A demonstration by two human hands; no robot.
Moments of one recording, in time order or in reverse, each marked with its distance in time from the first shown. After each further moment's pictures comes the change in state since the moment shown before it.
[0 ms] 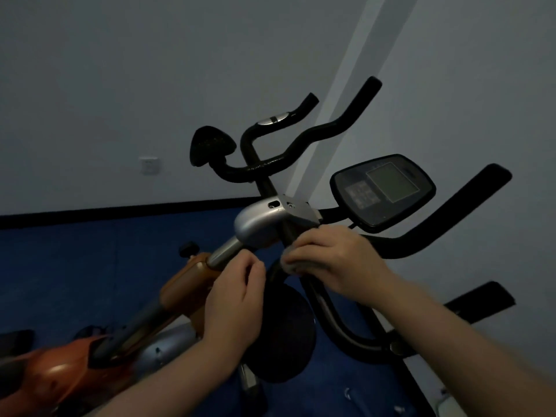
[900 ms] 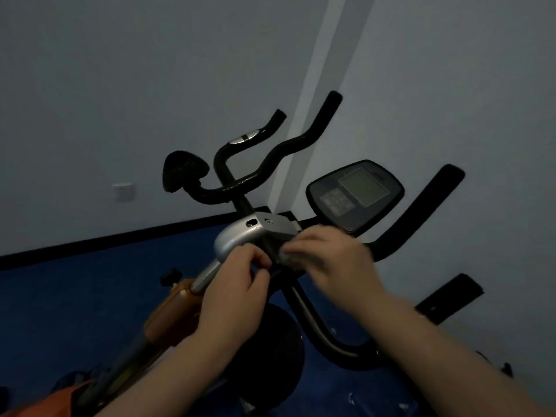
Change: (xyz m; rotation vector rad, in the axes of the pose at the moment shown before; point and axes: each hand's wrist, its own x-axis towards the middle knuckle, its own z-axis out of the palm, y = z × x) left_hand 0.034 0.031 0.000 0.110 -0.217 0.064; right_hand -0.010 -0.011 -0.010 -0.005 0.159 0.383
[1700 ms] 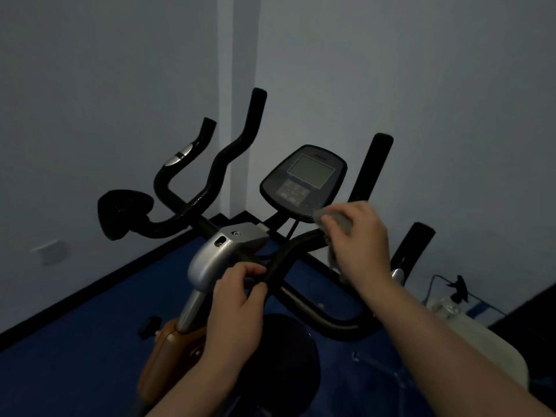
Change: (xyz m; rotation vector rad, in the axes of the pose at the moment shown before) left_hand 0.018 -0.015 0.004 -0.201 -0.262 0.004; right_hand -0.016 0.001 -0.007 0.146 0.536 0.864
